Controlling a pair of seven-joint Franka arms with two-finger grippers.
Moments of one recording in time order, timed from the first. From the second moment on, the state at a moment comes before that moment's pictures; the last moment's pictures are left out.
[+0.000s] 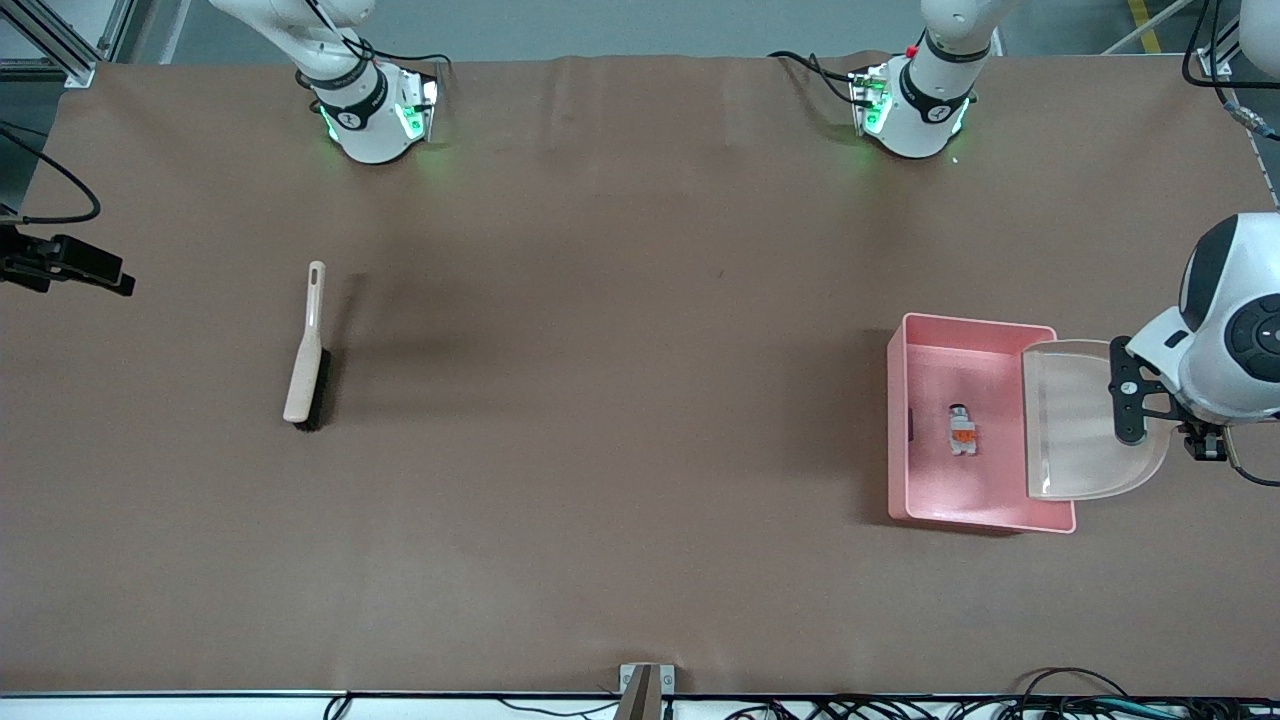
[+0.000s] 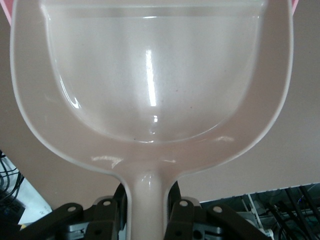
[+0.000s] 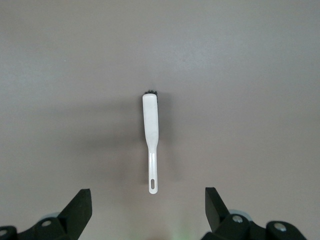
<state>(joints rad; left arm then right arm) 0.67 0.49 -0.79 -1.59 0.89 1.77 1.37 -0.15 0.08 0.04 -1.52 0.00 1.50 -0.05</state>
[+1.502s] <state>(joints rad) 0.44 0.41 -0.83 -1.56 0.37 1.90 1.07 -0.17 0.08 0.04 -1.53 0.00 1.50 -0.05</state>
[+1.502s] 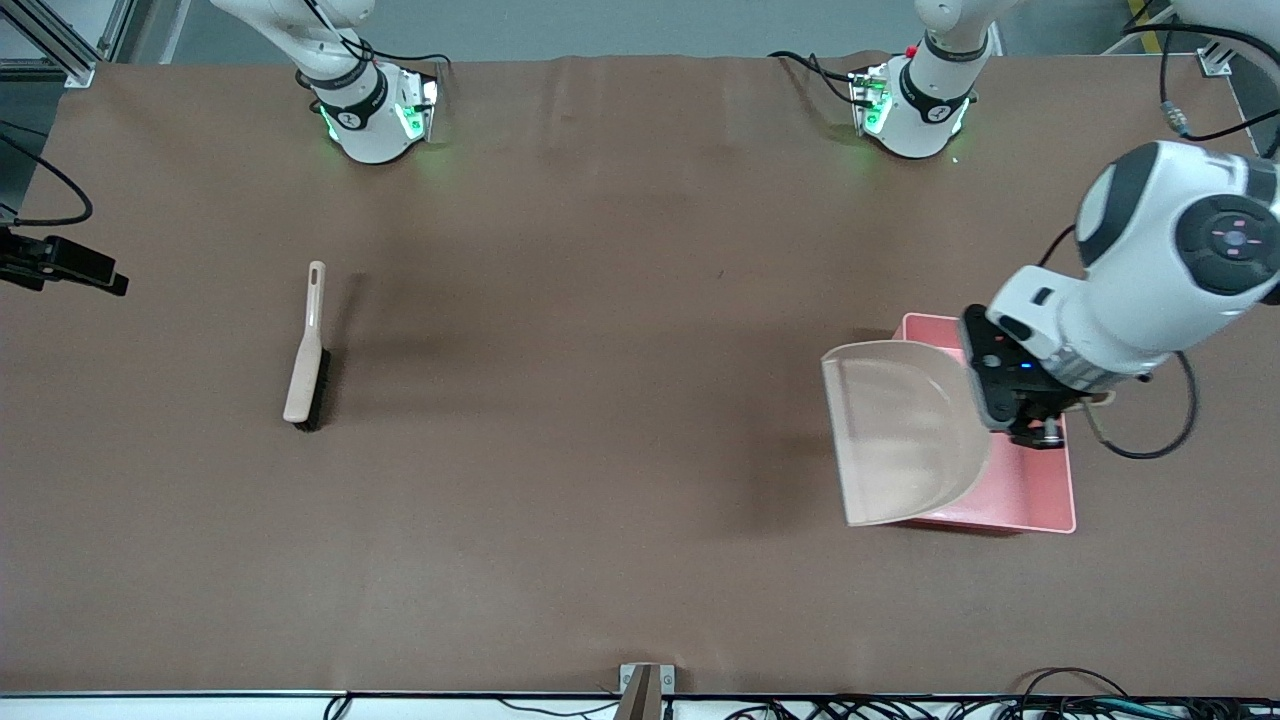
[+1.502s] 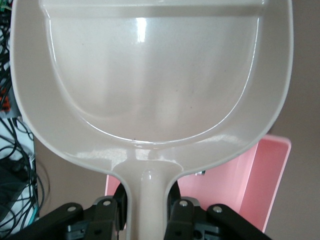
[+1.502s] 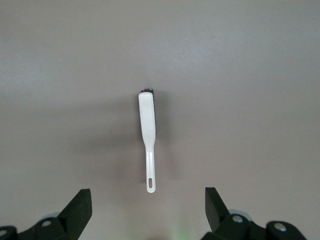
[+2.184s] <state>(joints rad) 0.30 0.45 -0.83 -1.79 0.37 2.17 0.84 -0.17 0.08 0.04 -1.53 0.00 1.50 -0.05</state>
